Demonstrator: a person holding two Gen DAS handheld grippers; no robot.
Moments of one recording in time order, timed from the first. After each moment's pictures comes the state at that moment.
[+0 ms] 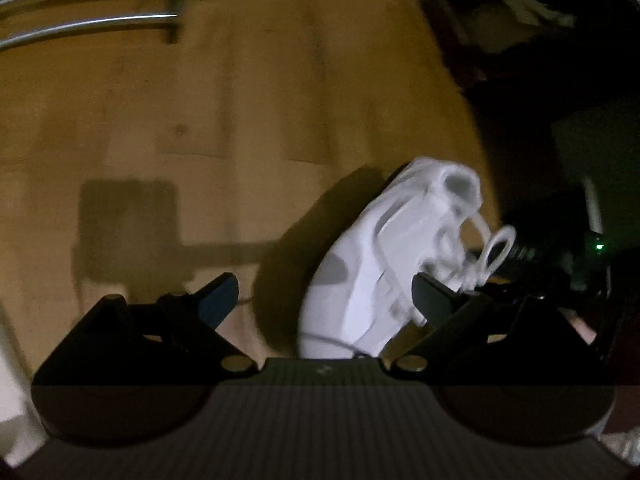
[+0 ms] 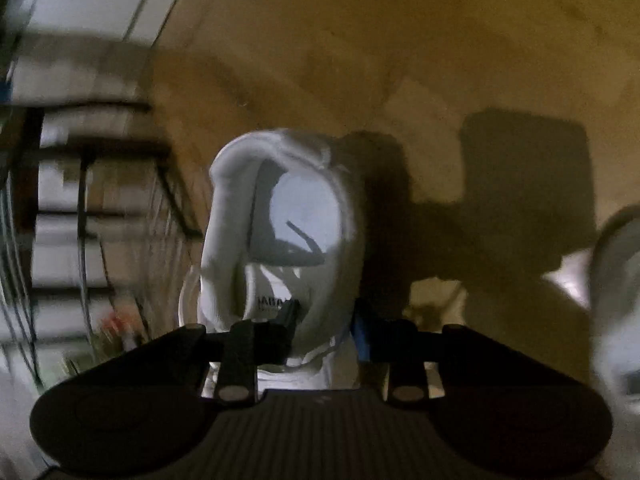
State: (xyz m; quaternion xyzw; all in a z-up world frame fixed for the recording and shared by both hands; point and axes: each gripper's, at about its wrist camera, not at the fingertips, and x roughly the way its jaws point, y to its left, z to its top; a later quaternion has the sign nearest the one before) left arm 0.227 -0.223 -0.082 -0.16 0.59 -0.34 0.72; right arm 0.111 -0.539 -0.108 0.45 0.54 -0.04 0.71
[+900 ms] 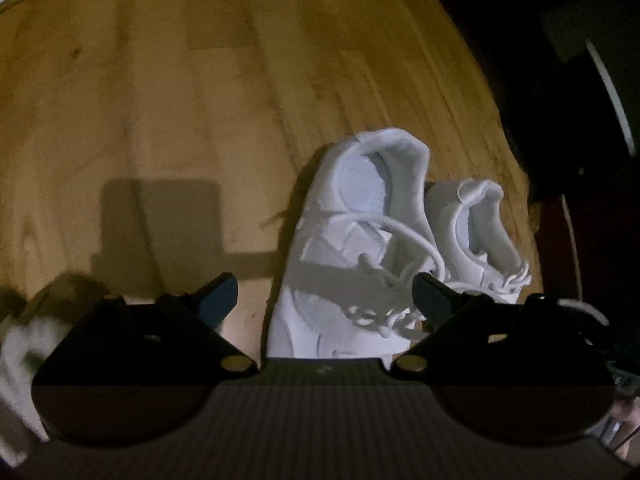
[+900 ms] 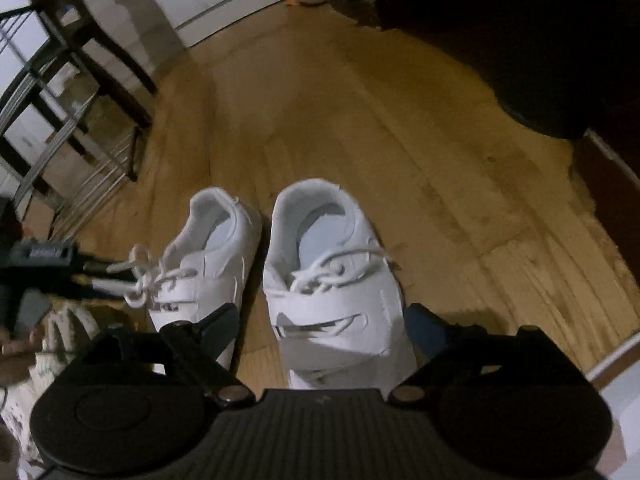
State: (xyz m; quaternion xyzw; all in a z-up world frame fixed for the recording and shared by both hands) left arm 0.149 -0.314 -0.121 -0.03 0.62 -0.36 0.70; right arm -0.125 -0.552 -0.042 0.18 0.47 -0.10 0.86
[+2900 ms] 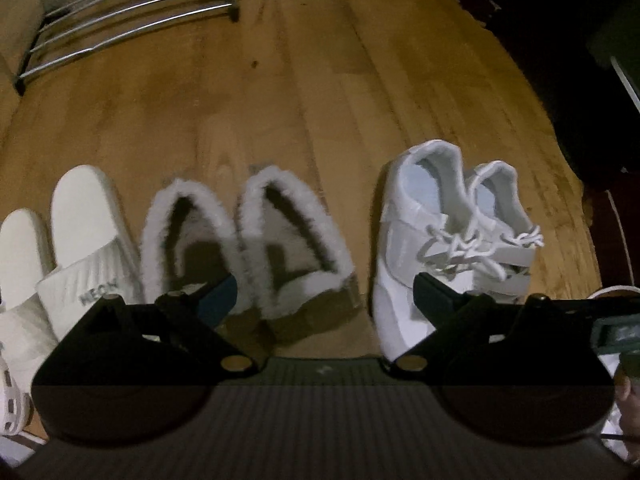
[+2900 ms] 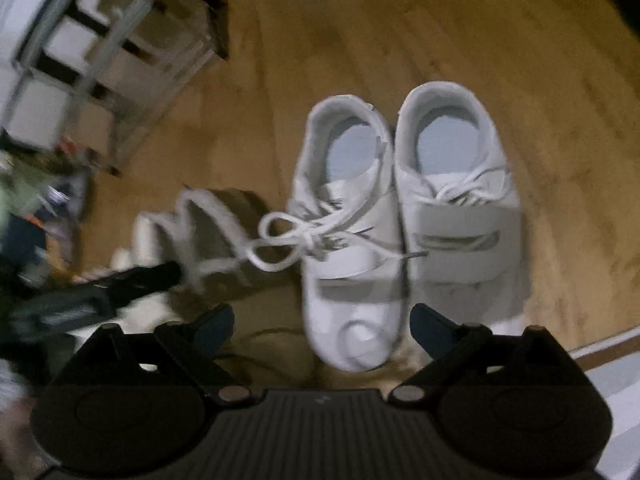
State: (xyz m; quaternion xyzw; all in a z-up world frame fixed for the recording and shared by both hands) left arm 0.054 -0.164 -0.041 0.00 0.57 -0.22 0.79; right arm -0.055 -0.400 -0.026 0.23 0.61 -0.01 0.76
